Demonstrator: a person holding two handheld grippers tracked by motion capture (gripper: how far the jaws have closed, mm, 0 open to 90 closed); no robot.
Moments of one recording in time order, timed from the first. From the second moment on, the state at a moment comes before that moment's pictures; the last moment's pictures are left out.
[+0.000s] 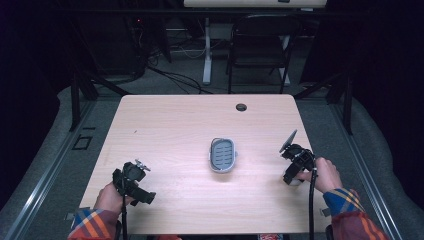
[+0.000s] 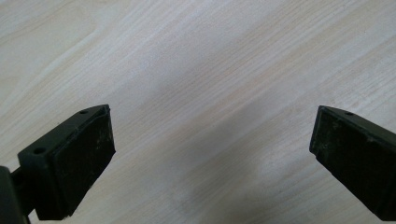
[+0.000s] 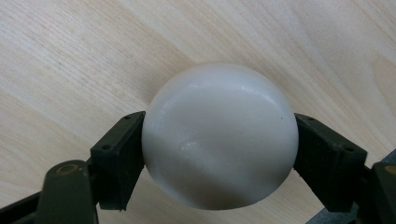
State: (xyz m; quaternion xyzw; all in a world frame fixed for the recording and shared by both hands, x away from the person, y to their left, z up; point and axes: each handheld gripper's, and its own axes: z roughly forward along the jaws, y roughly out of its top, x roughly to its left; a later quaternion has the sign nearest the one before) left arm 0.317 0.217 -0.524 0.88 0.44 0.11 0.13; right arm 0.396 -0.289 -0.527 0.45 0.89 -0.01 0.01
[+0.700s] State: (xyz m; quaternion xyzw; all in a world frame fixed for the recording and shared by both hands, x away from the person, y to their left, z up) left arm 0.317 0.217 -0.524 0.88 0.44 0.11 0.13; right arm 0.406 -0.270 -0.521 0.42 0.91 -0.02 0.01
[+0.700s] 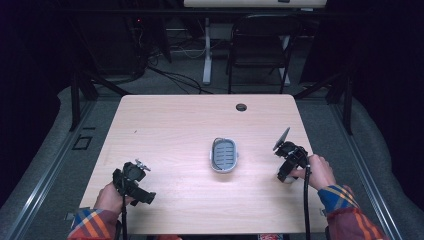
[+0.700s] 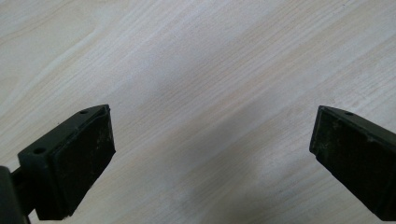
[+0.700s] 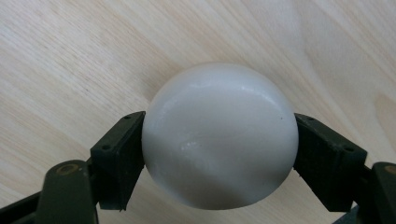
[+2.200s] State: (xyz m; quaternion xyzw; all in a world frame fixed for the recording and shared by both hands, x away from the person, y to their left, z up) left arm 0.317 0.216 -0.525 0.88 0.44 0.10 0.13; right arm 0.417 -0.221 -0.512 0.39 0.92 0.01 0.02
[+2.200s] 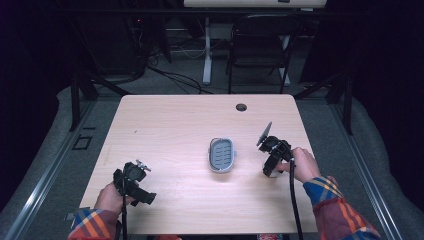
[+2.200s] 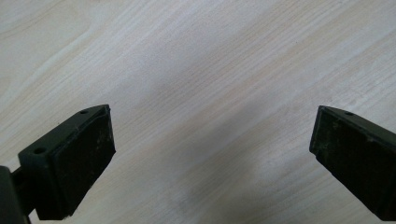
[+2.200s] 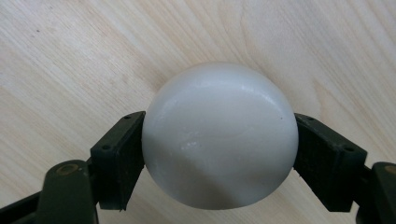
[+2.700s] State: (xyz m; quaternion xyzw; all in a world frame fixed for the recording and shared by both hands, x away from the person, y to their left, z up) left arm 0.317 0.217 -0.525 0.88 0.44 0.10 0.13; right arm 0.422 -0.203 -0.506 0.37 0.93 0.01 0.02
